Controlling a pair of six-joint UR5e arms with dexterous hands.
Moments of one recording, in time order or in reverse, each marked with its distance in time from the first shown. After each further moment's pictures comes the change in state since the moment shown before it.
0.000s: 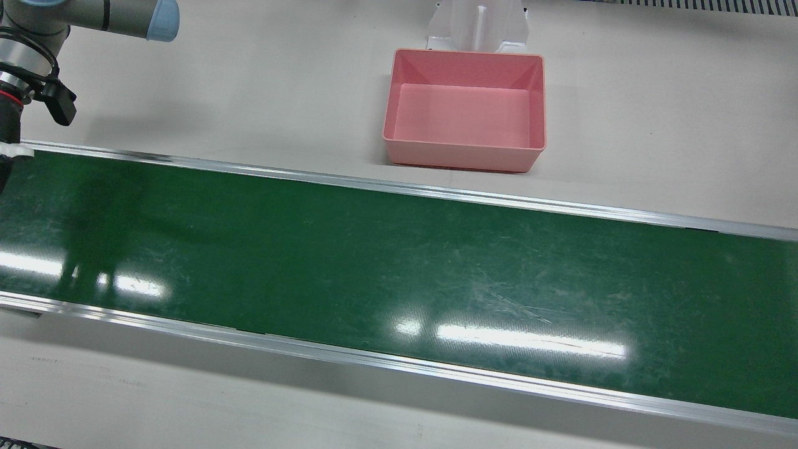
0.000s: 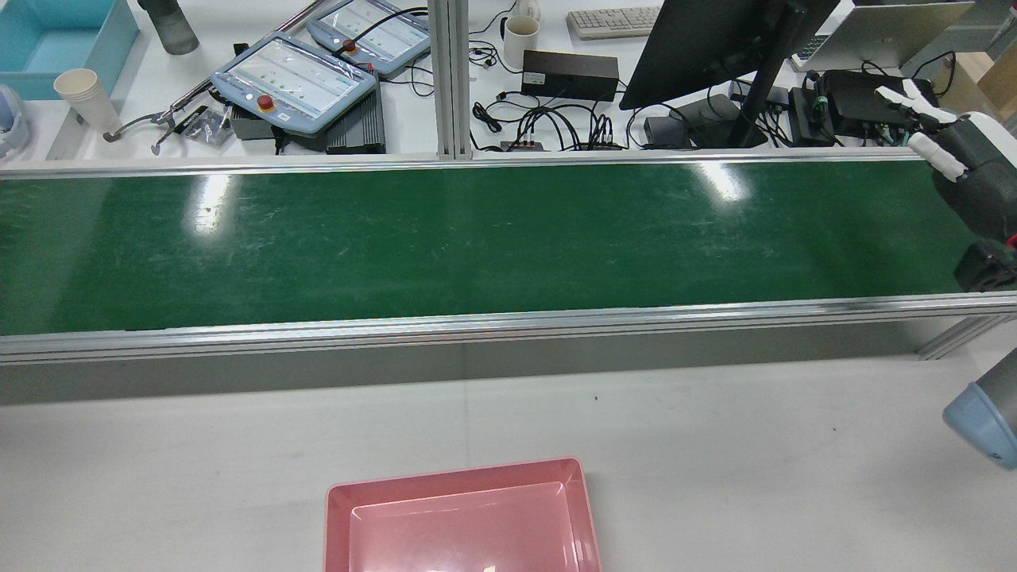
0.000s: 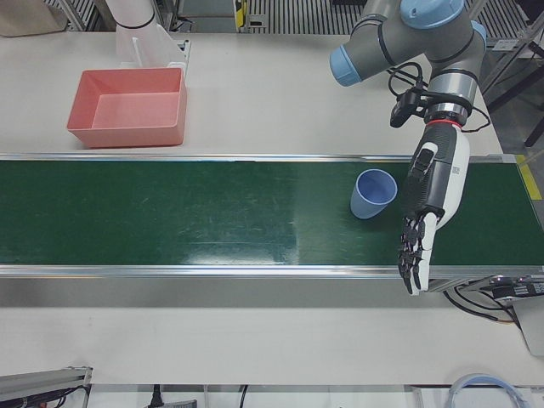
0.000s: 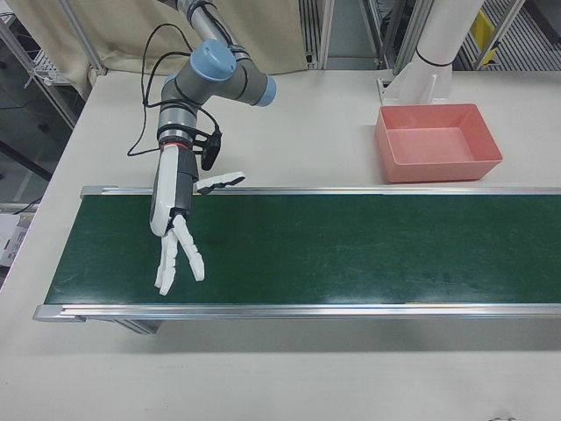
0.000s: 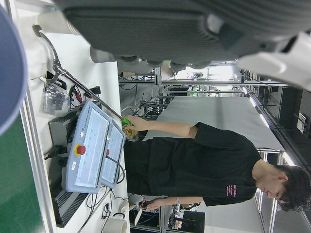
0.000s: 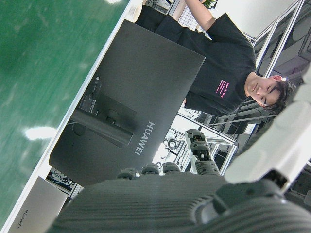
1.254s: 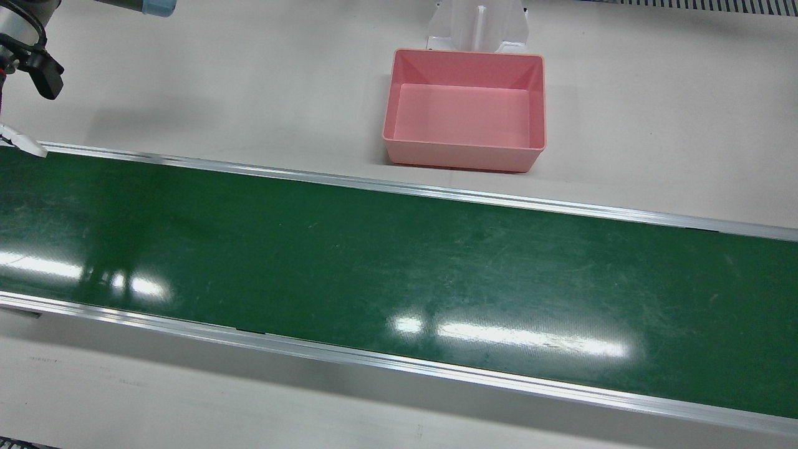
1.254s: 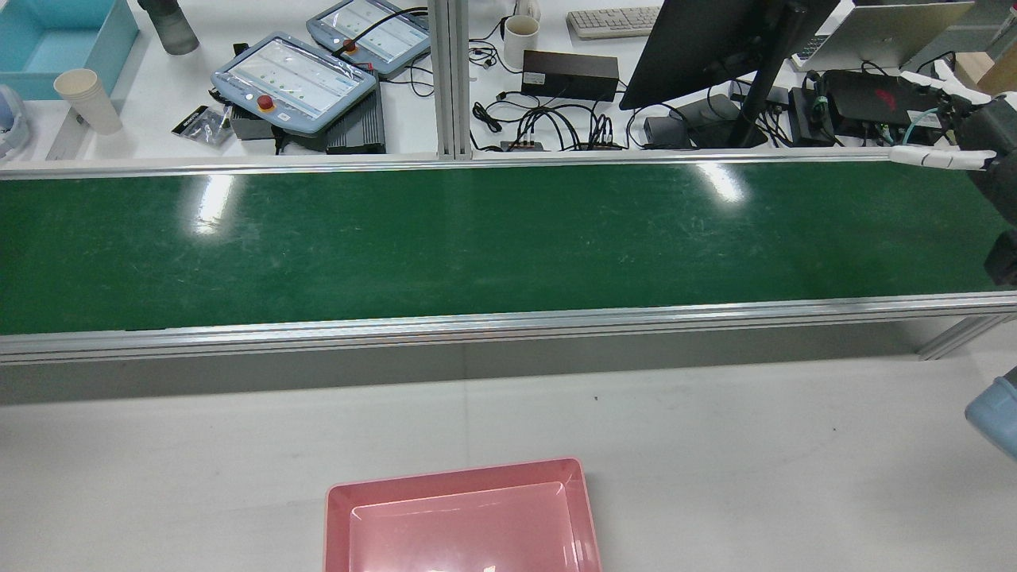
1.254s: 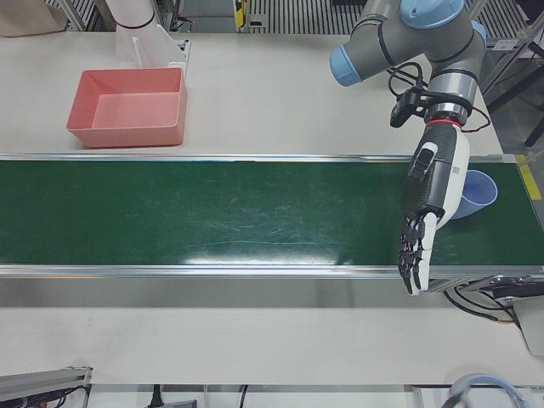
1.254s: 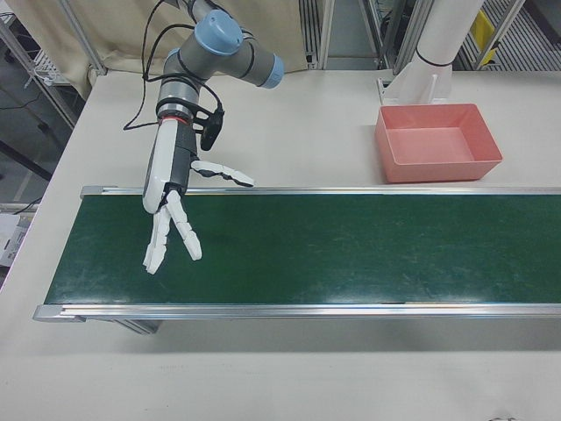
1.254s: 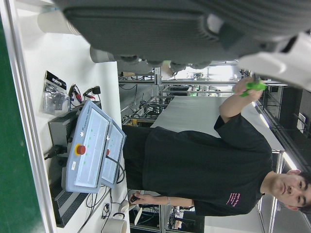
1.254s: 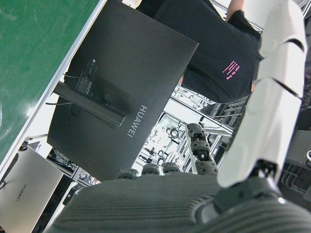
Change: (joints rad) left arm 0.000 0.000 0.000 -0.001 0.000 0.000; right arm 0.034 -0.014 0.124 -0.158 0.003 -0.028
